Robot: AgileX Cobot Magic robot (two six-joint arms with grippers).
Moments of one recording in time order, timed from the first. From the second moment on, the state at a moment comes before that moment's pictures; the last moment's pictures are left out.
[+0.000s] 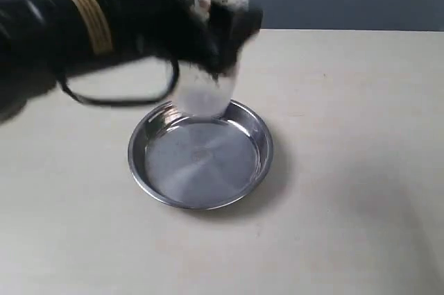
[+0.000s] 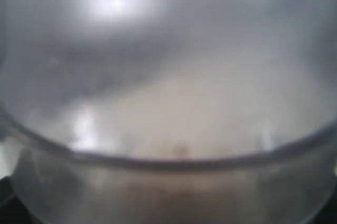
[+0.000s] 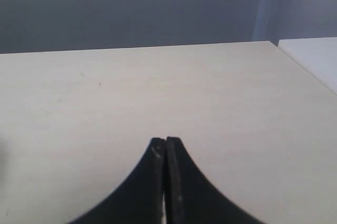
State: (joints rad) left arm -0.59 1.37 -0.85 0.39 -0.17 -0.49; right arm -0.13 0.00 0.00 0.07 0.32 -0.04
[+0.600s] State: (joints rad) left arm -0.57 1.34 -0.89 0.42 -0.01 -0.46; right arm -0.13 0.00 0.00 0.07 0.32 -0.04
